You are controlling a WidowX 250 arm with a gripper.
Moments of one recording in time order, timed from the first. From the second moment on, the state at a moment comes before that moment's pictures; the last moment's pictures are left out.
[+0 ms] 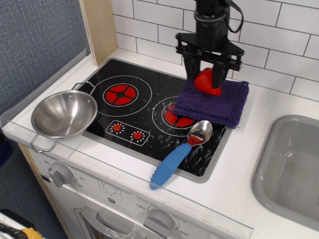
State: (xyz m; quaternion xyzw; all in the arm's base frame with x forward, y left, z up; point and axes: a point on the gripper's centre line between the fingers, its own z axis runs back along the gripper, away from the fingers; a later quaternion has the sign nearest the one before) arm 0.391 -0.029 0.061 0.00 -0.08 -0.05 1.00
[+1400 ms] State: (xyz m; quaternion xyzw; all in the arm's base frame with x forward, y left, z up) arm 0.352 -0.008 0.104 0.00 -0.07 -0.01 1.00
